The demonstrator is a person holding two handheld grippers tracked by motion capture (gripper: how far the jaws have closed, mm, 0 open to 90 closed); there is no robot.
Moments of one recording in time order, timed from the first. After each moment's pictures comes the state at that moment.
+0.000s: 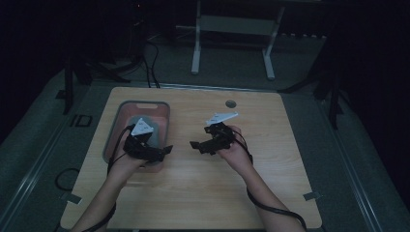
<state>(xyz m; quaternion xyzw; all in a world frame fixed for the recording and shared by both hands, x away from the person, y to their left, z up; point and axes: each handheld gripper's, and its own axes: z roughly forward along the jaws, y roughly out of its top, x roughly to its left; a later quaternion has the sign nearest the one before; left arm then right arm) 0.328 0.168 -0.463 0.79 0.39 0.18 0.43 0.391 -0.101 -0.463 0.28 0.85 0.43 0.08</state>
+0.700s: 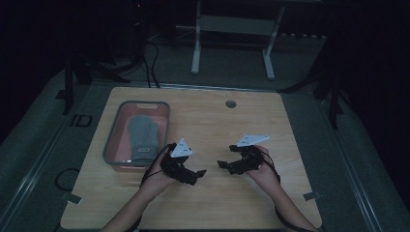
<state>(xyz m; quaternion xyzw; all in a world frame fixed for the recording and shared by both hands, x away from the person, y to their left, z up) 0.307 0.073 -0.504 0.84 0.29 0.11 0.45 0.355 -0.192 -0.507 0.28 0.85 0.44 0.07</state>
